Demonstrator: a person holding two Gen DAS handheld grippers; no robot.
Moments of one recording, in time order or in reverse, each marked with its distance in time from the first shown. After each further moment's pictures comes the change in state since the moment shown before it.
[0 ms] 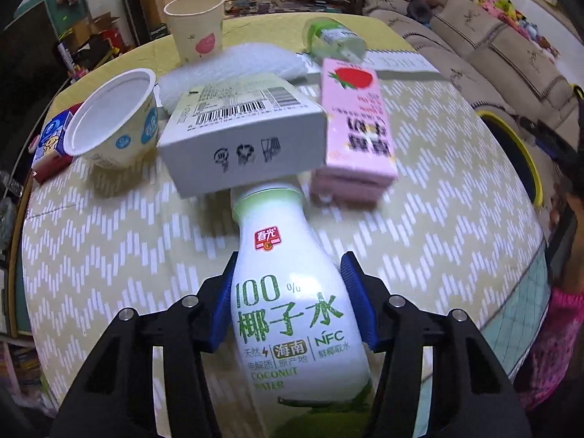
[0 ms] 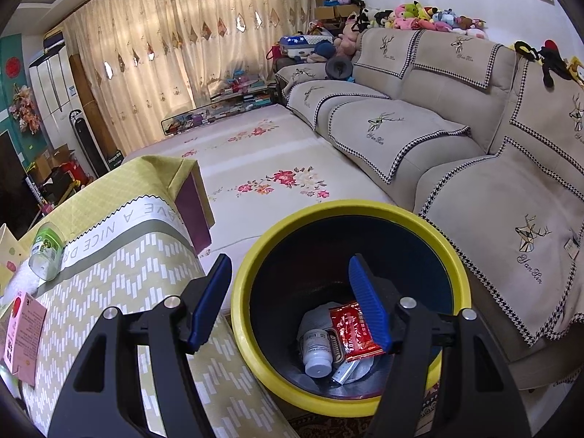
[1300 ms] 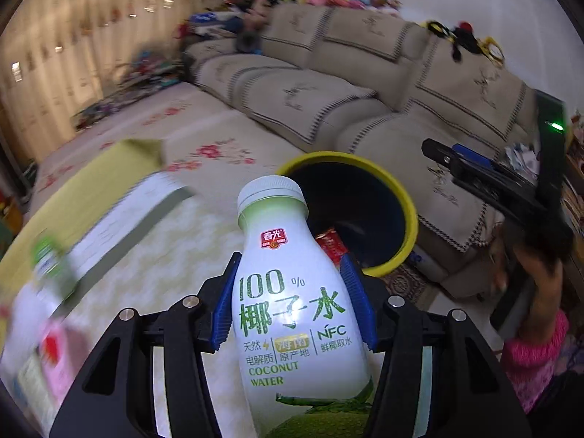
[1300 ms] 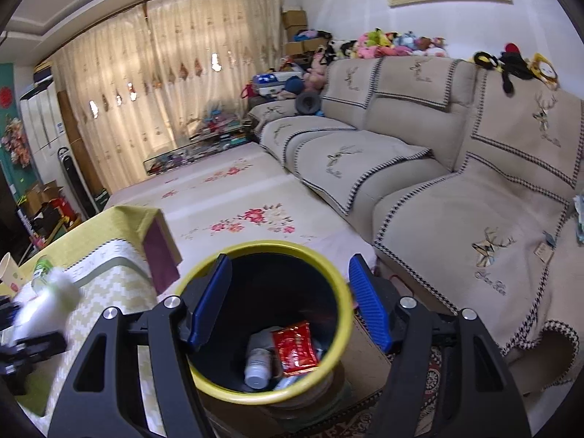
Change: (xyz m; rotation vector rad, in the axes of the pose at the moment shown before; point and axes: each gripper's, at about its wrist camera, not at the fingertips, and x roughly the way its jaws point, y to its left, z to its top) left arm 0.002 -0.275 0.117 0.515 -0.190 -0.351; right arm -0.079 -0.111 0.007 0.073 -0.146 -0.059
